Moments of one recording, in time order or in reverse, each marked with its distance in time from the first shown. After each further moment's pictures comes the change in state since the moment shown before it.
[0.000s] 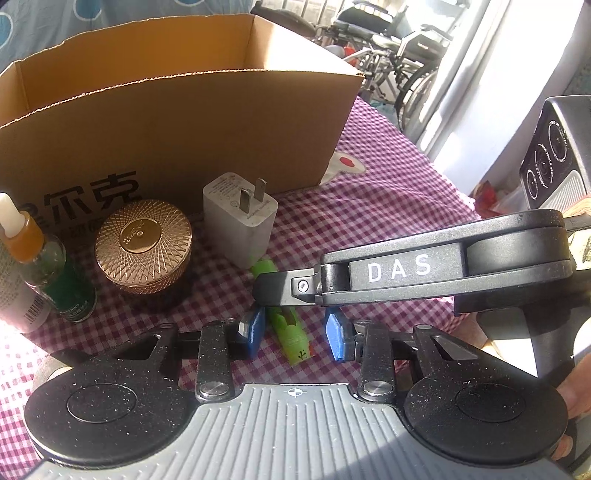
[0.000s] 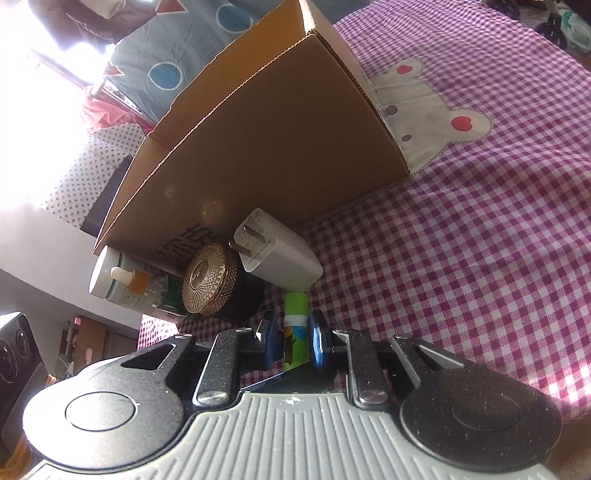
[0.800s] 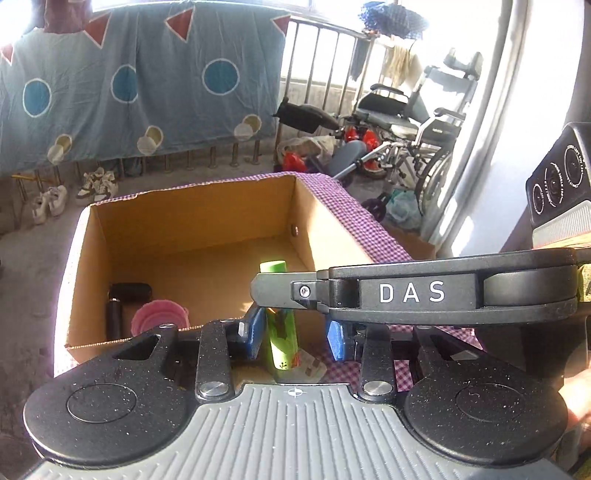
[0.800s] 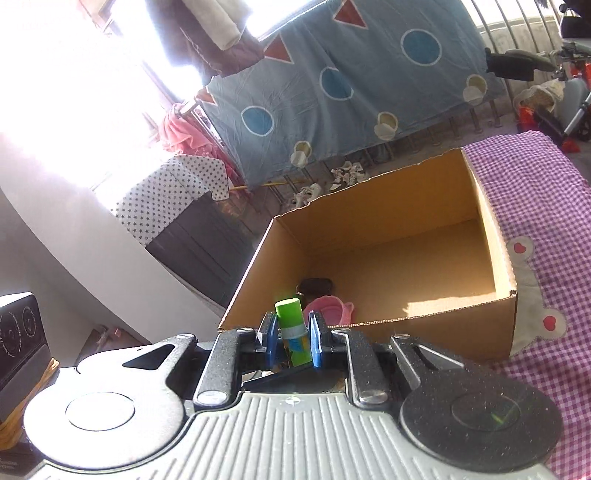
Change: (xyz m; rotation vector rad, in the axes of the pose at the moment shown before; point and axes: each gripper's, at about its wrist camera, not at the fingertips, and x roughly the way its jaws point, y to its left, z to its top) left arm -0.112 0.016 0.085 0.002 -0.246 0.108; right arm -0.058 0.111 0.081 -0.275 -0.174 0.151
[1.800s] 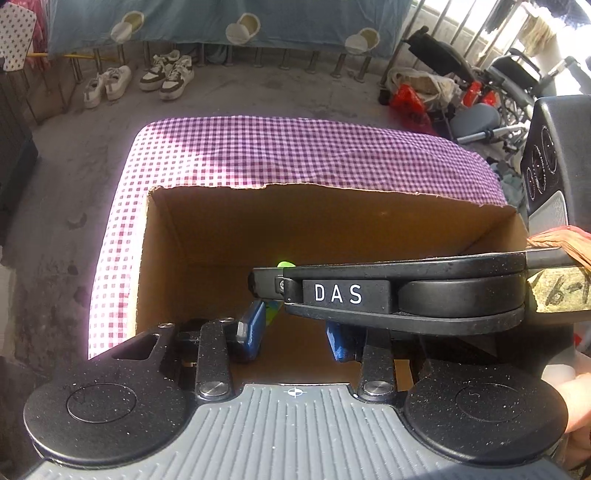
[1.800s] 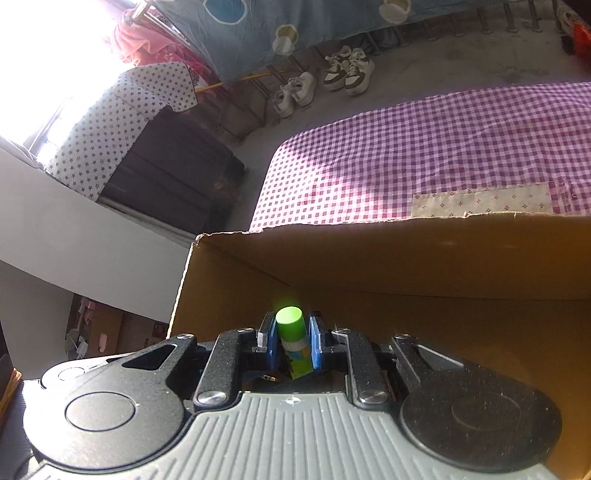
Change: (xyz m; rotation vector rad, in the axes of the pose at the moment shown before) left arm 0.143 0.152 0.069 -0.281 0.344 0.165; right arm 0.266 -0.055 0.110 0.034 0.428 -0.065
